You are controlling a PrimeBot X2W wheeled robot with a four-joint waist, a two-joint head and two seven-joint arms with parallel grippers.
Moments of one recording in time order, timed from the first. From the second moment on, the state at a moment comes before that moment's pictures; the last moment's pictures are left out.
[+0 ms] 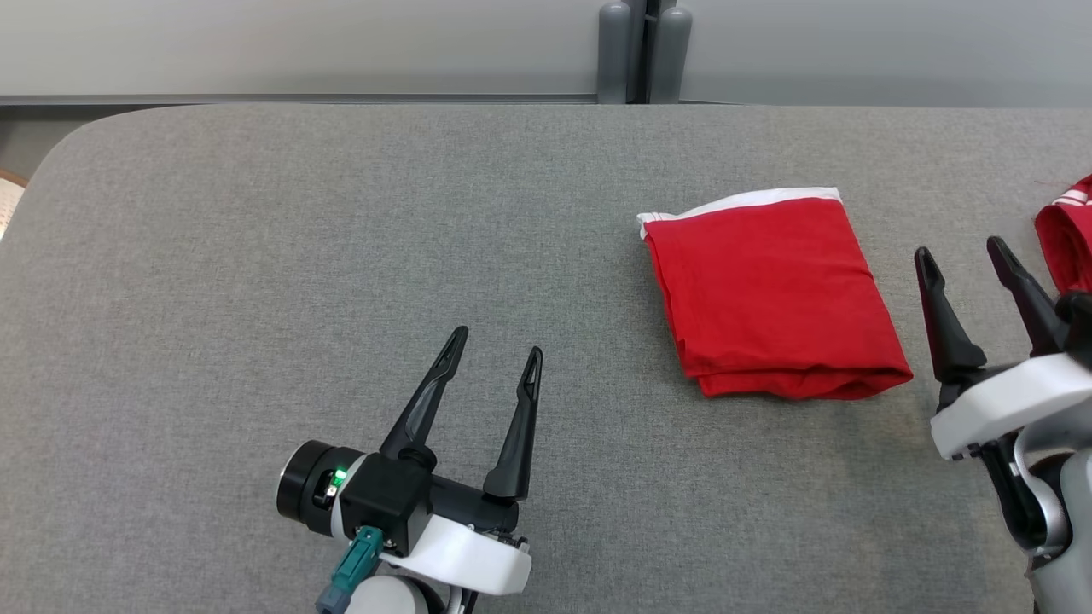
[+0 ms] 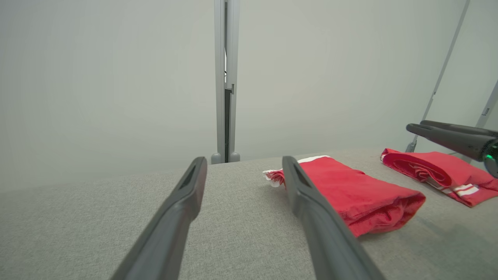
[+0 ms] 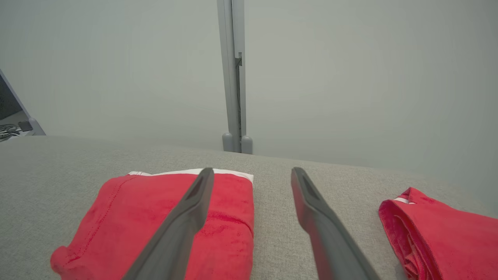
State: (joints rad) left arm -0.15 0.05 -0.46 0.03 -0.21 0.11 -0.26; right arm -0.32 -0.30 0.09 0.21 0.30 0.13 0.02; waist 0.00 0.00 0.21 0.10
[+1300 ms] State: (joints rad) left arm -0.14 0.05 -0.49 0.04 -0.20 0.09 -0.26; right arm -0.54 -0.16 0.25 0.74 0.21 0.13 -0.26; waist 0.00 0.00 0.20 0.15
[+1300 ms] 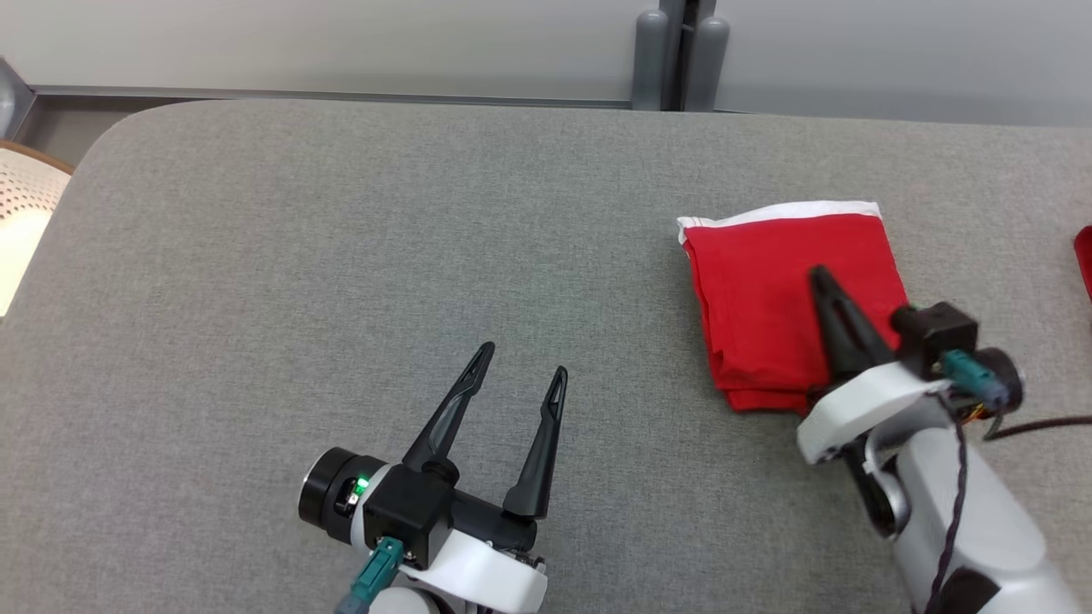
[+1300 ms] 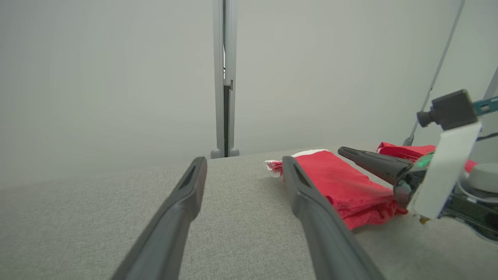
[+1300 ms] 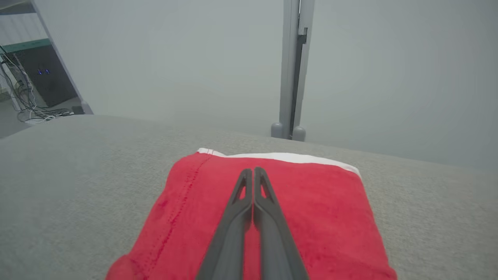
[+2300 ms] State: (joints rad) left arm -0.03 0.05 -0.36 0.01 -0.22 0.12 -0.26; right arm -0.32 -0.07 0.21 0.50 0.17 0.13 -0.26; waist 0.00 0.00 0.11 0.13
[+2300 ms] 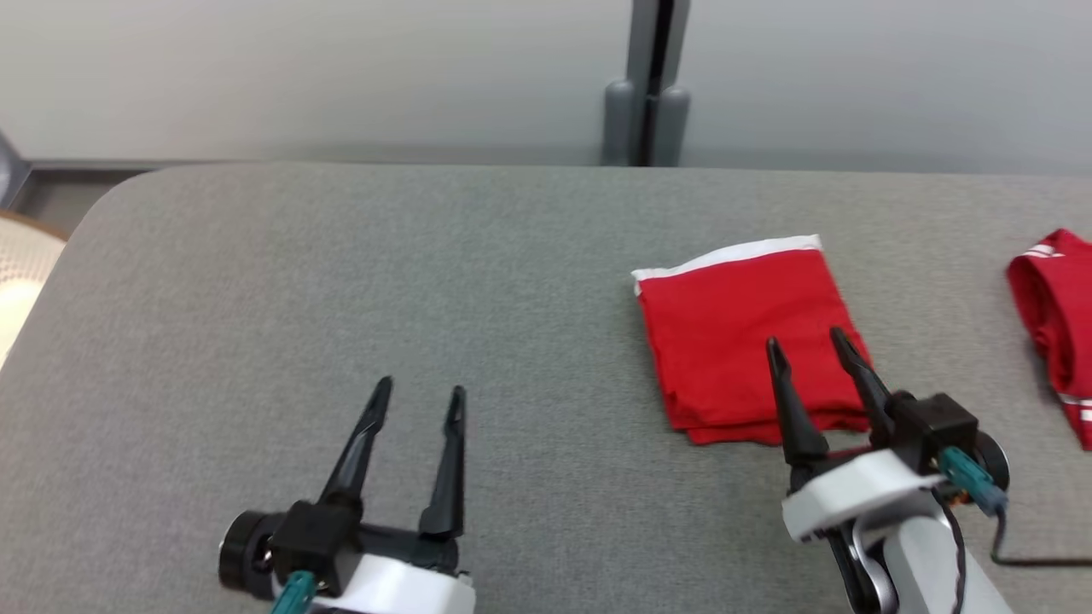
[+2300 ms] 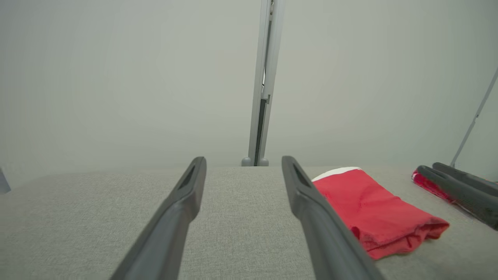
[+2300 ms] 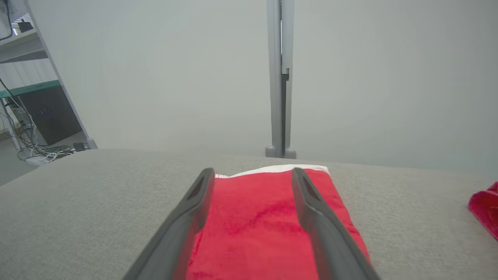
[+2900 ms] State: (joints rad) left arm 0.16 0.05 -0.15 -0.02 -0.22 0.13 -0.26; right arm -0.04 -0.13 0.20 0.15 0.15 0.13 -0.26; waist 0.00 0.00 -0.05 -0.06
